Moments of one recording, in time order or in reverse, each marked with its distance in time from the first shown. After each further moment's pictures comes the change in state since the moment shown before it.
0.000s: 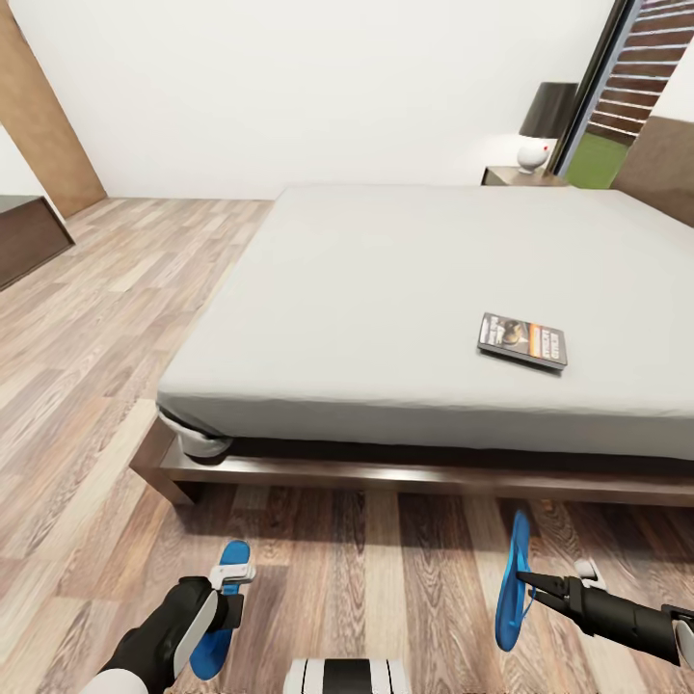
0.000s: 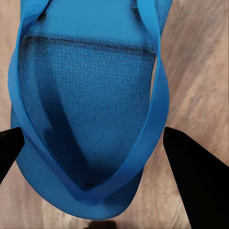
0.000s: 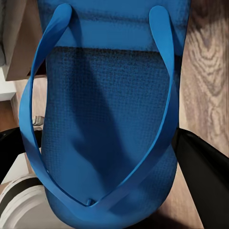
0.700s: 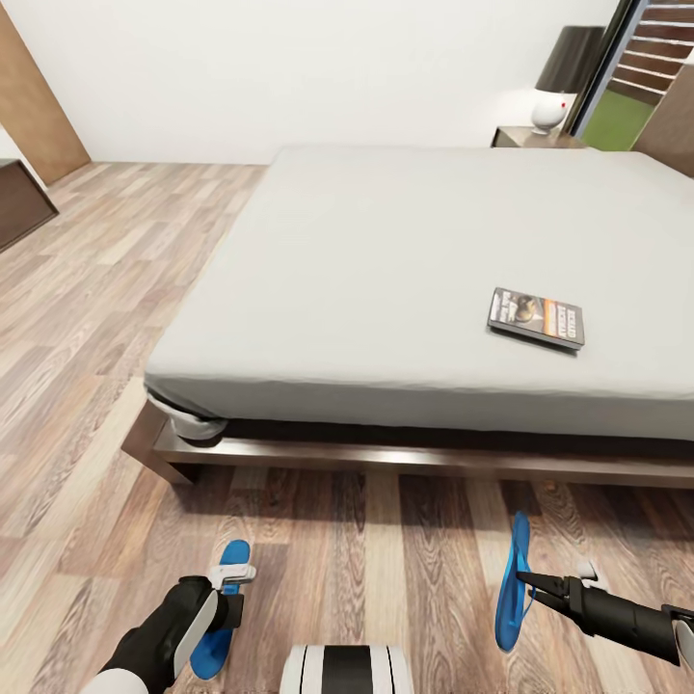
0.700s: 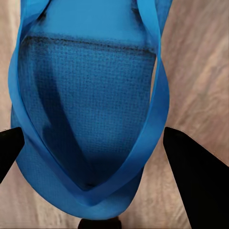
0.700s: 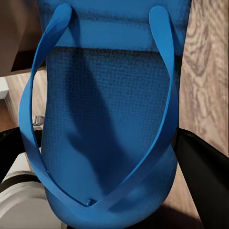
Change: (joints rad) left arm 0.000 0.000 0.000 -0.001 0.000 0.000 -0.001; right arm 0.000 0.000 0.000 0.000 0.000 0.000 0.000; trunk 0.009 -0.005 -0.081
